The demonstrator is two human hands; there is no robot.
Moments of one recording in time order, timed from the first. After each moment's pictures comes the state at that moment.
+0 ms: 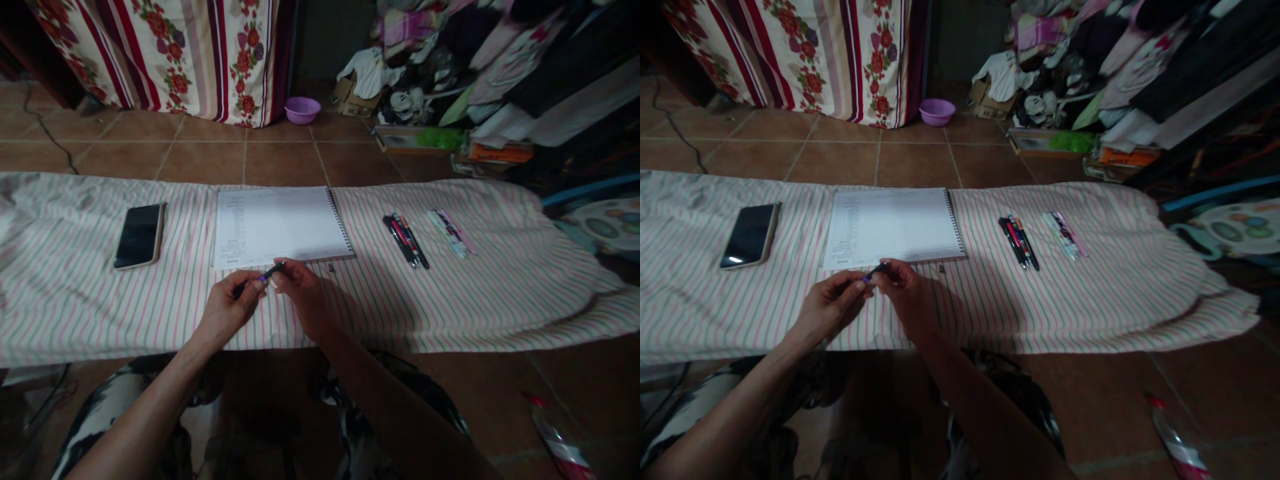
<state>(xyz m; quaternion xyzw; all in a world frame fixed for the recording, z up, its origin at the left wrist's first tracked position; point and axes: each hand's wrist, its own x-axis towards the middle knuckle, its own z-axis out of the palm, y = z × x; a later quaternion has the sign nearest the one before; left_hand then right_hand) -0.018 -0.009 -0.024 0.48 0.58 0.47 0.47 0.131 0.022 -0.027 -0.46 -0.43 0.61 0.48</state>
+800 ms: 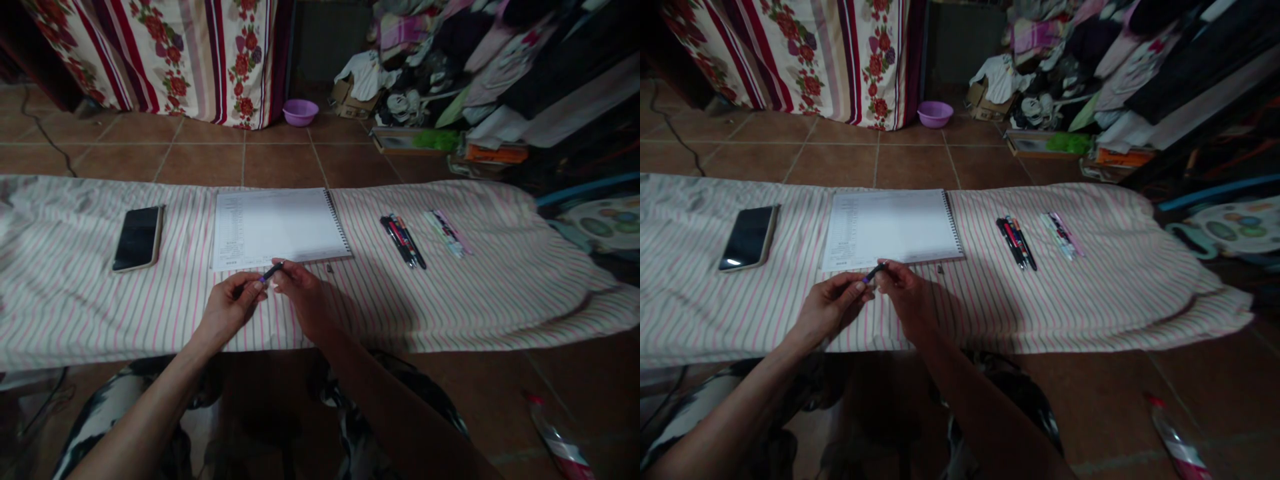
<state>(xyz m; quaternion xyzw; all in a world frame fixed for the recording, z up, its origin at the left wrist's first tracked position) -0.015 -0.007 -0.027 0.43 0.56 0.48 0.52 0.131 0.021 -0.019 -0.46 -0.42 0.62 0.48</state>
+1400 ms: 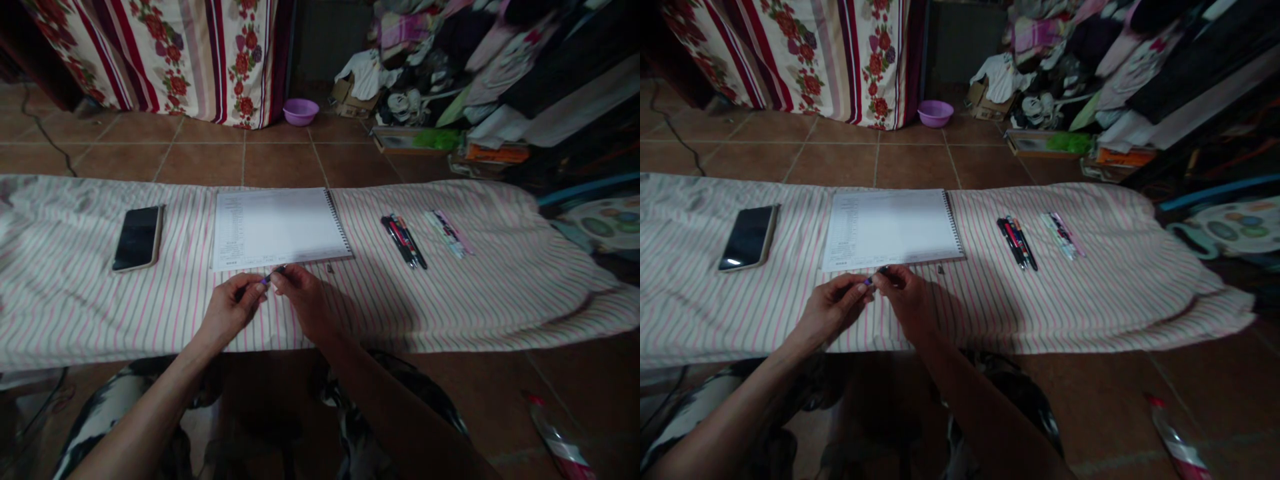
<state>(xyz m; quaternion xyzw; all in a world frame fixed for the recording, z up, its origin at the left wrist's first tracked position) -0.016 -0.009 -0.030 0.45 0.57 0.47 0.50 0.133 0.021 -0.021 -0.47 -0.46 0.59 0.46</state>
